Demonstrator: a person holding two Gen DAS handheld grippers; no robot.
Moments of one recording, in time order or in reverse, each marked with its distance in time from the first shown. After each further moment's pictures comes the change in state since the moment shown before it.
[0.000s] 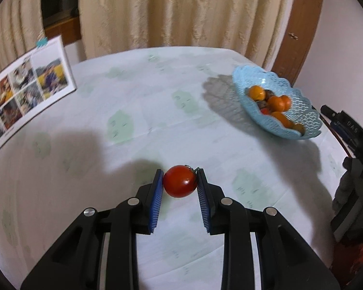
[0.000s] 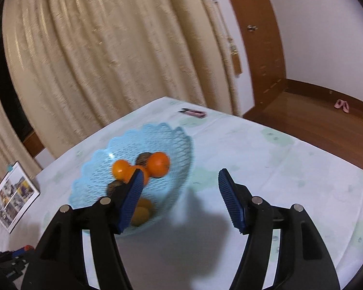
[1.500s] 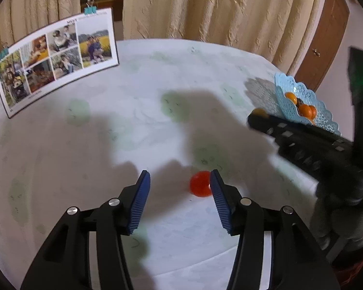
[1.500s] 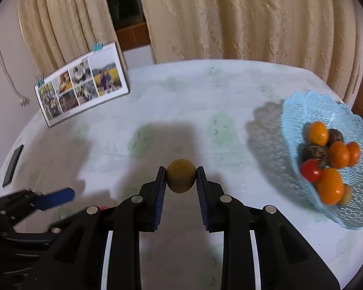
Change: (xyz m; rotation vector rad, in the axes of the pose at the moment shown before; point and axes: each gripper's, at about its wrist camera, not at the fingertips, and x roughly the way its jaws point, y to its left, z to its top) left arm -0.010 0.068 -0.038 -0.160 0.017 0.056; right arm 0.029 0.228 -0.087 -0.528 0.351 0.406
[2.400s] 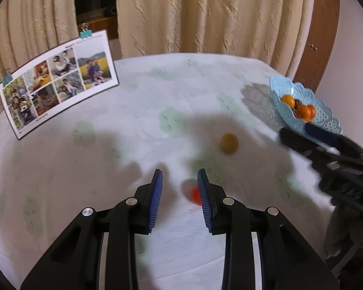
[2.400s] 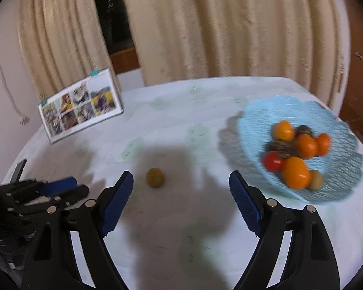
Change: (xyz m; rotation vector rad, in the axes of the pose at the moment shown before) left arm -0.019 -0.009 0.009 0.067 -0.078 0.060; right arm -0.042 -0.016 -0.017 0.031 -0.101 -0.013
